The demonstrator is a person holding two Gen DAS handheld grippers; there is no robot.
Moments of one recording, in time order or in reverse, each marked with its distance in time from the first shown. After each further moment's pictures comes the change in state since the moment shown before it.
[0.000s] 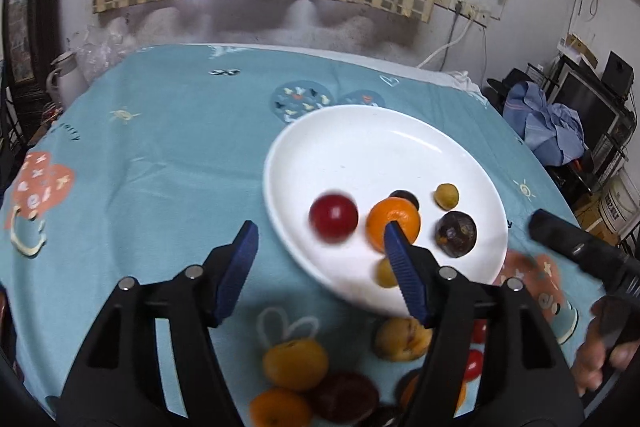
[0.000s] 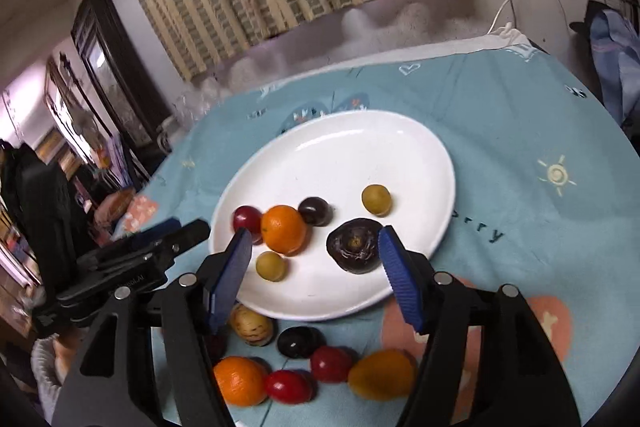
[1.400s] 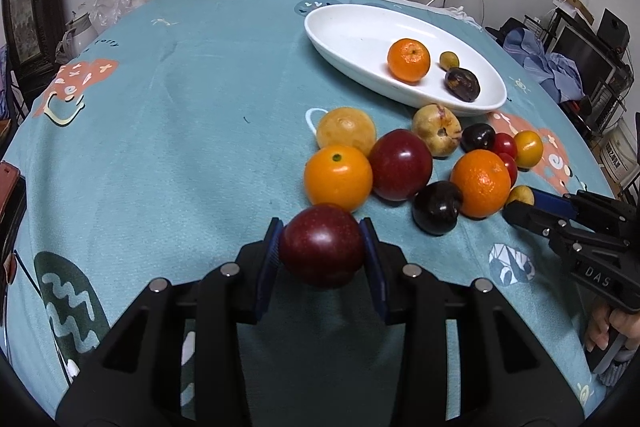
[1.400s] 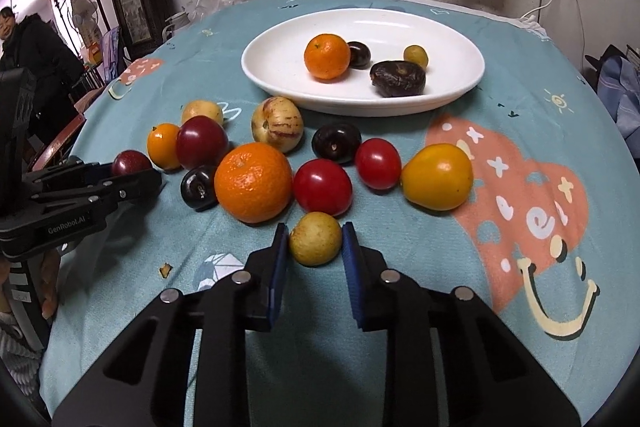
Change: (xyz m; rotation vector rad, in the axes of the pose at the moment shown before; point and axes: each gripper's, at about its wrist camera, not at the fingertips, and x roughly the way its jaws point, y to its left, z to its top) left arm -0.046 0.027 -0.119 0.049 0.148 0.014; right arm 0.007 0.039 -0.116 -0.277 0.188 -0.135
